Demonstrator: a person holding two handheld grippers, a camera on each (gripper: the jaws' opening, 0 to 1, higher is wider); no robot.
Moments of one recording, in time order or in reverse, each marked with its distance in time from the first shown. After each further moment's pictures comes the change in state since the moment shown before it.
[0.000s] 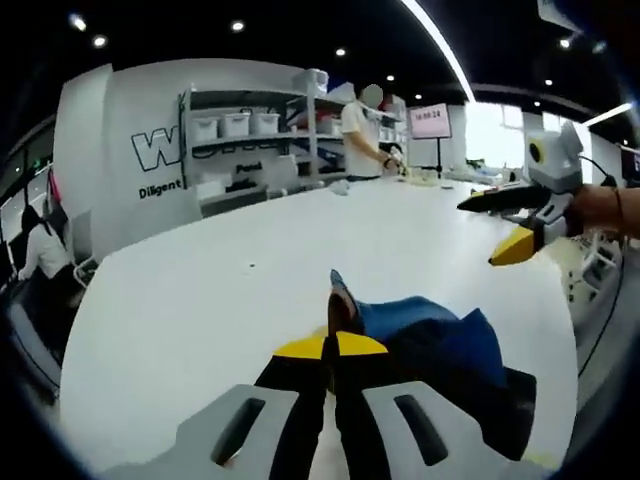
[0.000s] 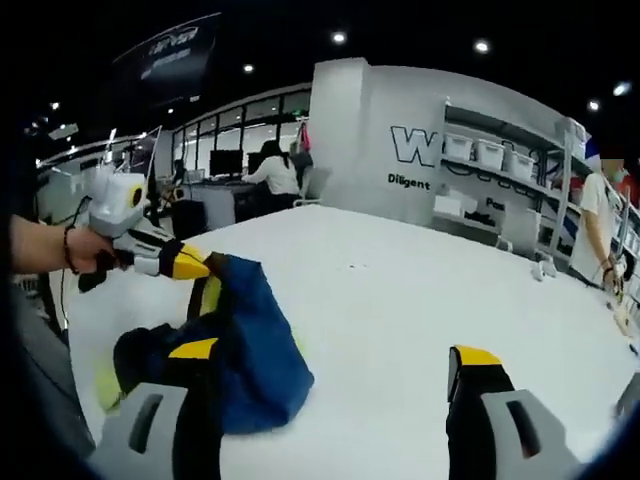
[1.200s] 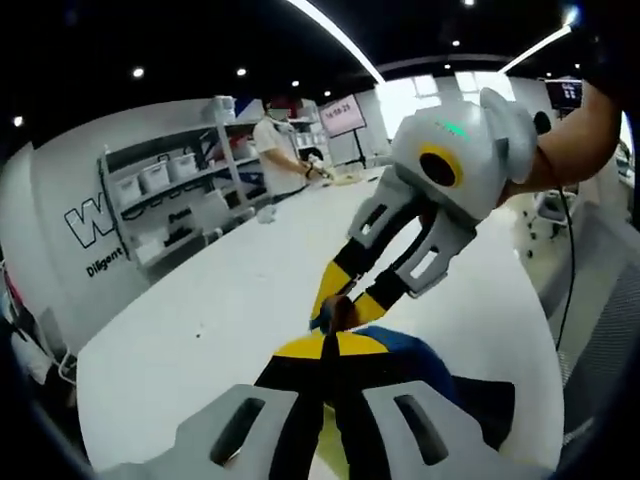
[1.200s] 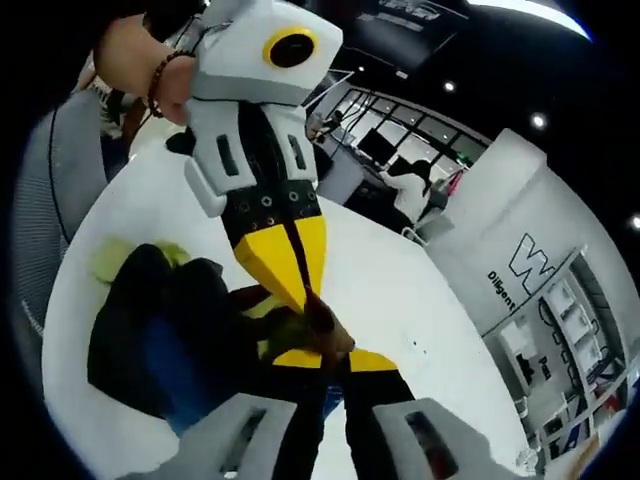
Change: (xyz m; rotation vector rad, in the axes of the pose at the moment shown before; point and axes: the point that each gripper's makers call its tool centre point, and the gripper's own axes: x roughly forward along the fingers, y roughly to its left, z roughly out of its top) left arm 0.006 -0.073 0.052 0.317 -0.059 -0.192; right arm 0.044 0.073 0.029 -0.611 -0.057 0.328
